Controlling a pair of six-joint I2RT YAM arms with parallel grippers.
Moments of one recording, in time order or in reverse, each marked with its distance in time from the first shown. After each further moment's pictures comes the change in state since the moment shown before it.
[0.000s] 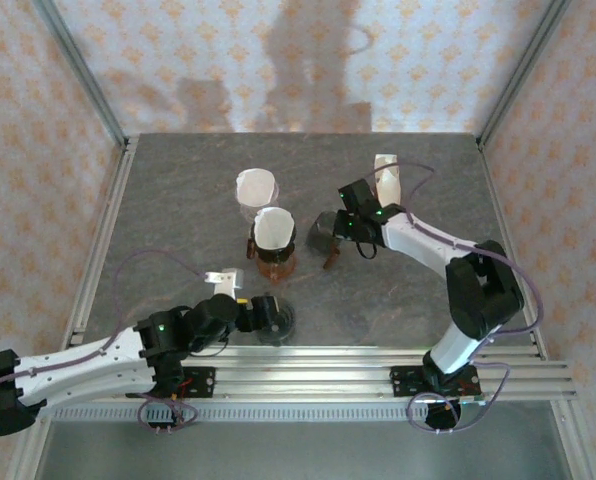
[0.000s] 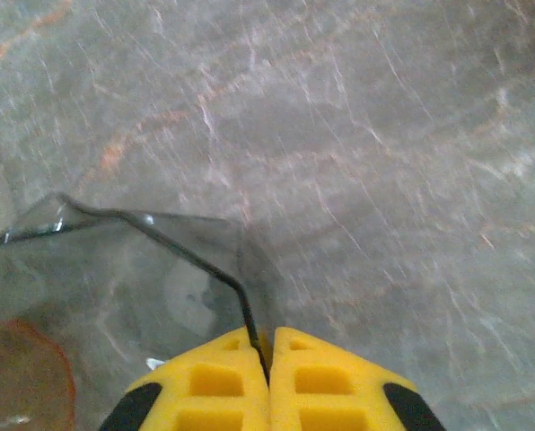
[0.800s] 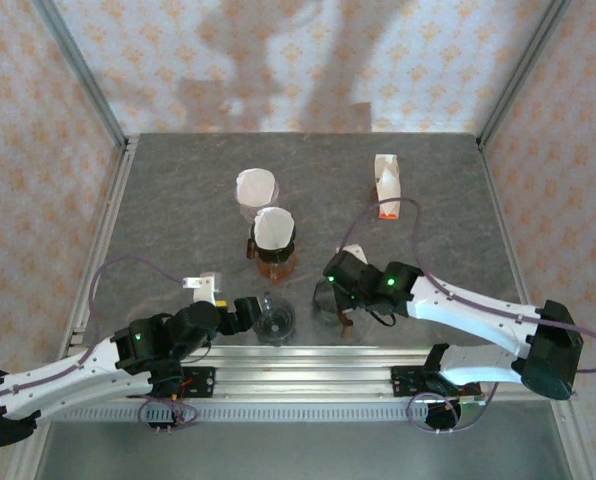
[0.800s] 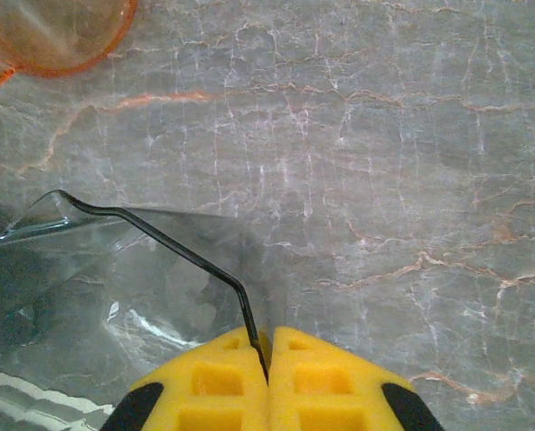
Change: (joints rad) left arm 0.000 -0.159 -0.023 -0.158 -0.068 -0.020; right arm 0.505 -0.393 -0.188 -0.366 0.222 0.024
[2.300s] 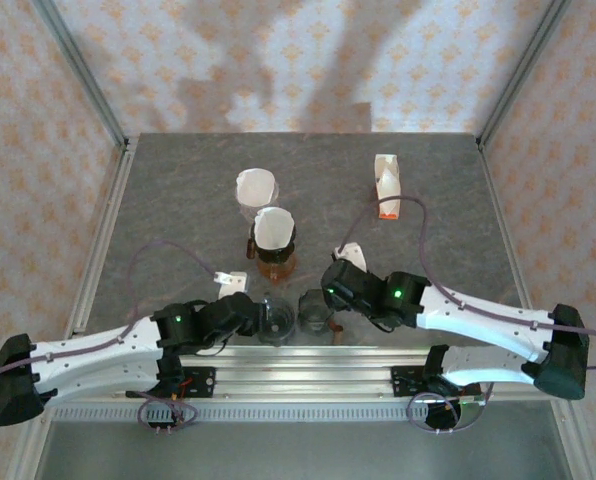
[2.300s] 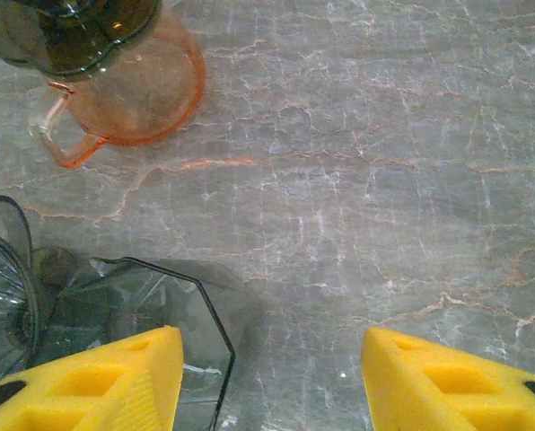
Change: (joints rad) left arm 0.000 0.410 0.112 0.017 0.062 0.119; right arm 0.098 -0.085 -0.002 0.058 0.121 0.071
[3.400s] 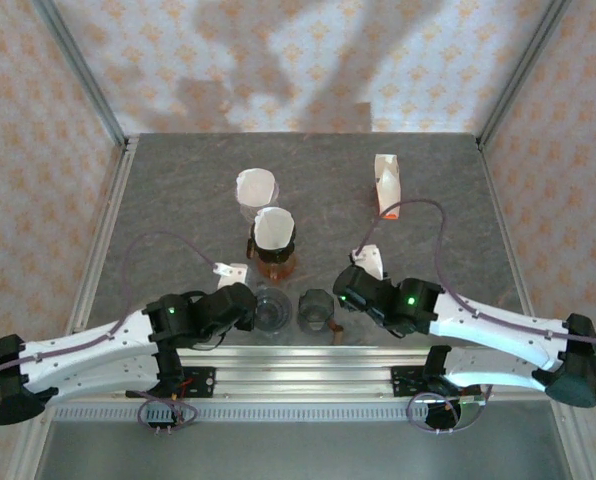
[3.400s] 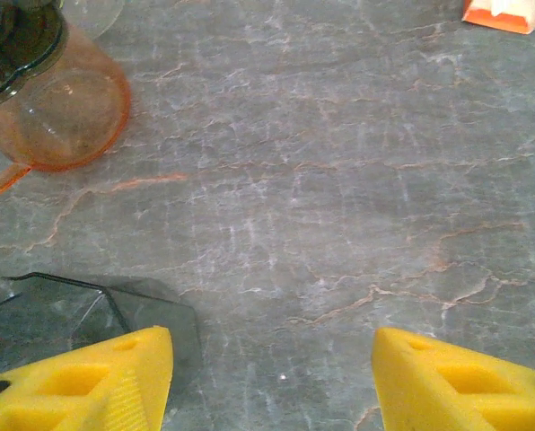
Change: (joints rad) left arm 0.000 -0.019 0.181 -0.169 0.004 0.025; right arm -0.001 -0.101 -0.066 -0.052 0.126 0.065
